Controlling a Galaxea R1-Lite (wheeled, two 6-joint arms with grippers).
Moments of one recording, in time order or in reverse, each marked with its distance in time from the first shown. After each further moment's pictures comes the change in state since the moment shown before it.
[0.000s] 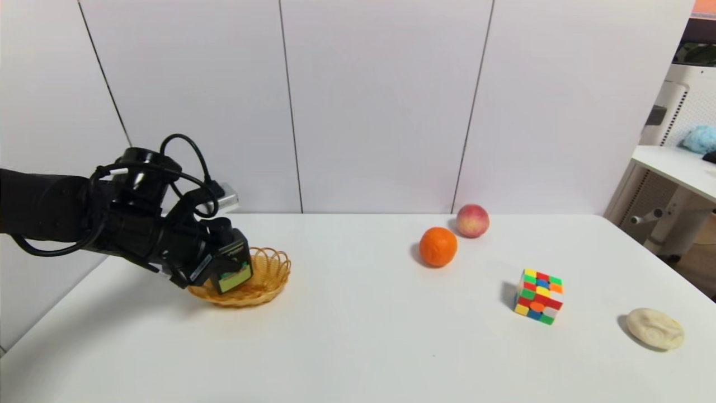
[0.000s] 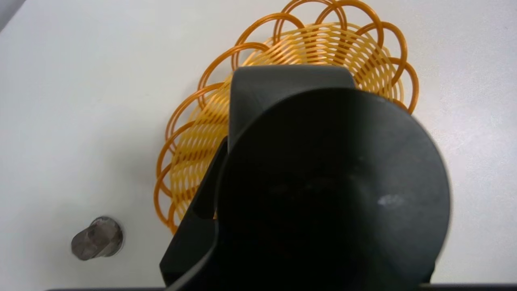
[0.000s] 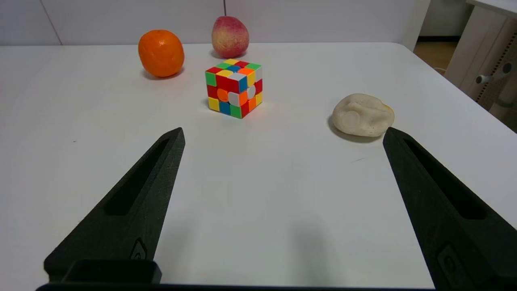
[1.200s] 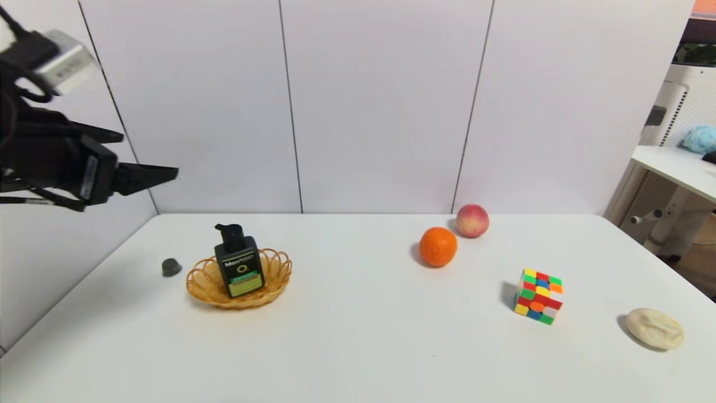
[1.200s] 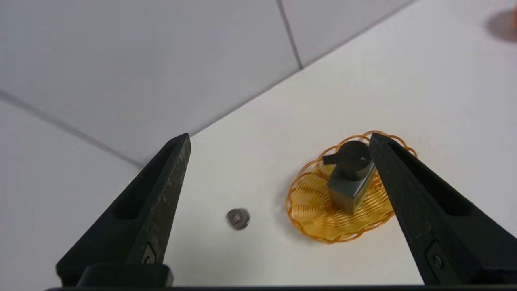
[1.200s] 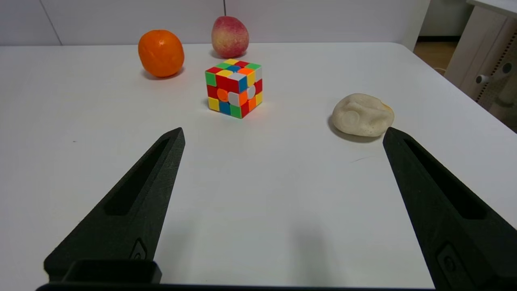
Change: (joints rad) left arm 0.044 -0.456 -0.094 -0.011 0.176 -0.186; right arm 0.000 0.000 0.000 0.000 0.000 0.000
